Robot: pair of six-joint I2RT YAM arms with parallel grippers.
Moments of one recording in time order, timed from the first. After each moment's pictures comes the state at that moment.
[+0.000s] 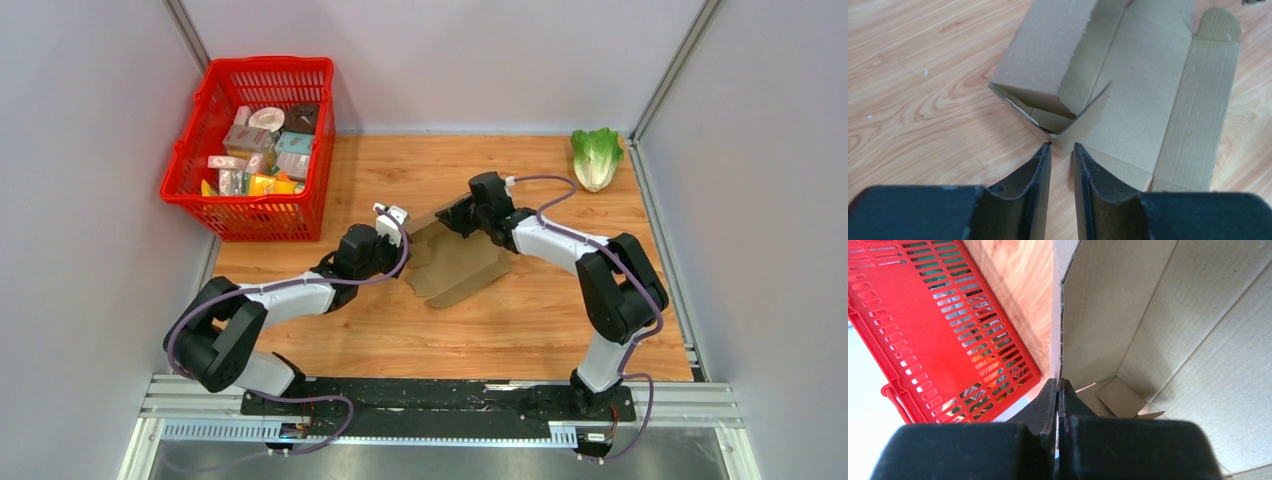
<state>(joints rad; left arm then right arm) -0.61 1.43 0.57 0.41 0.09 -0.09 0.55 1.77 1.14 -0.02 -0.04 1.51</state>
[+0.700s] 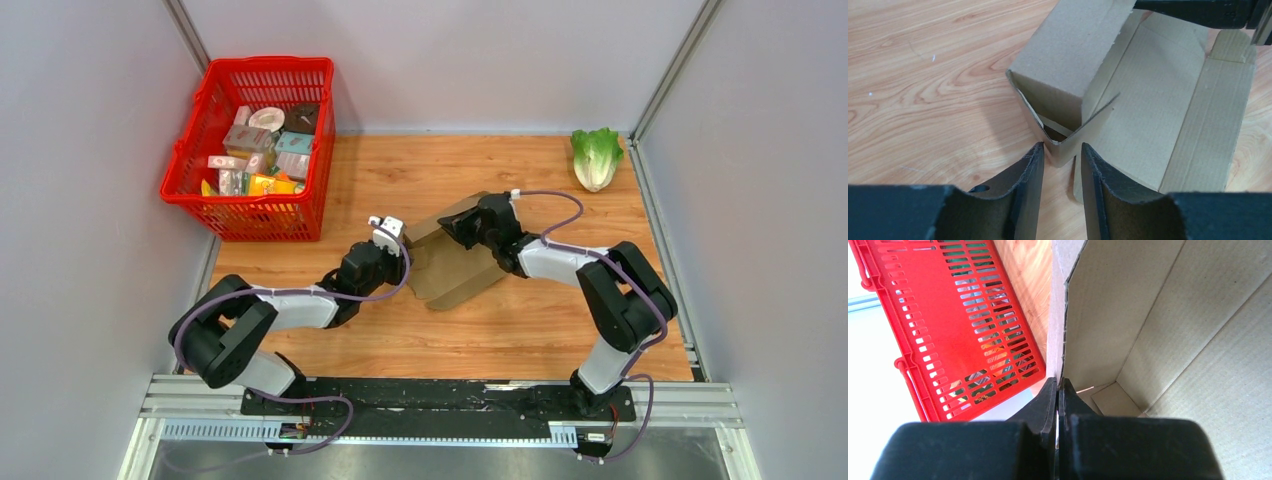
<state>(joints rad) -0.68 1.45 0.45 0.62 -0.08 -0.18 0.57 1.71 0.90 0.31 -0.01 1.50</state>
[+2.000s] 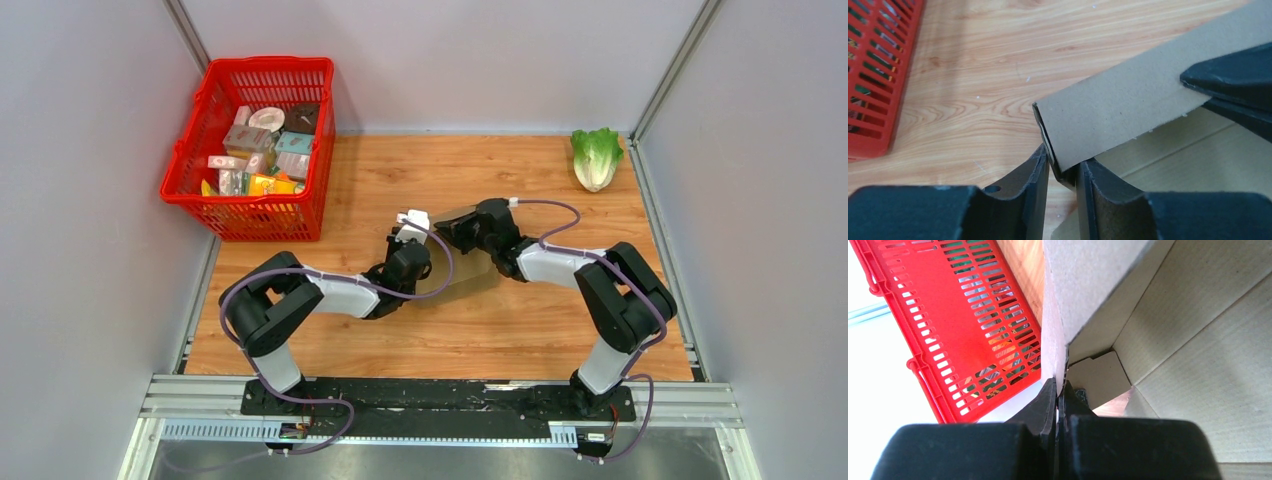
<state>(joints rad) -0.89 1.71 0.69 0.59 -0.81 -0.14 0.59 1.70 0.85 0.35 -0.04 1.61</state>
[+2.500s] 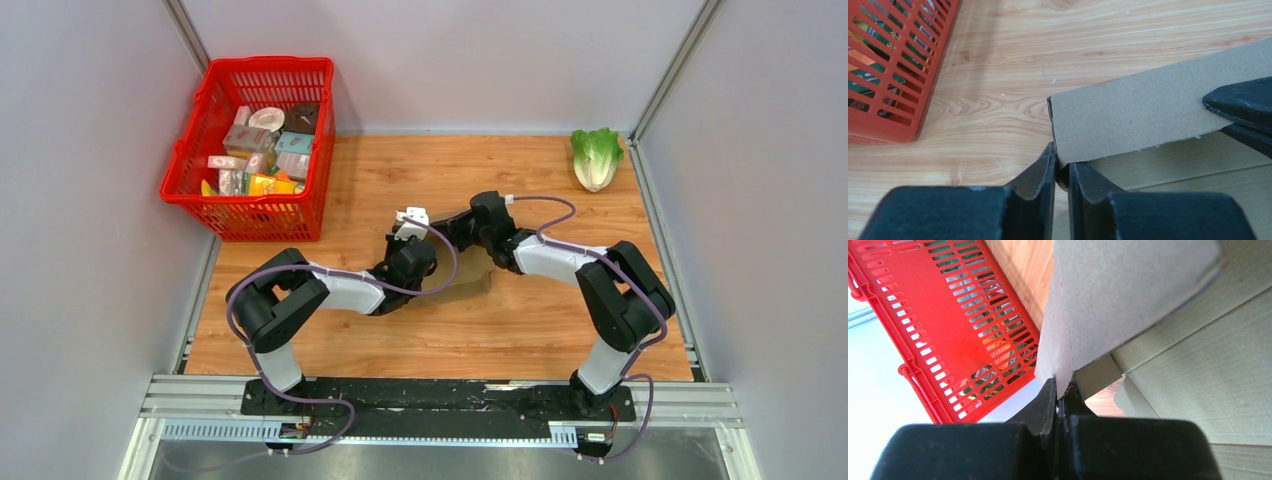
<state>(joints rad) -0.89 1.75 0.75 0.54 -0.96 -0.16 0.60 1.71 0.94 0.20 -0.05 1.64</state>
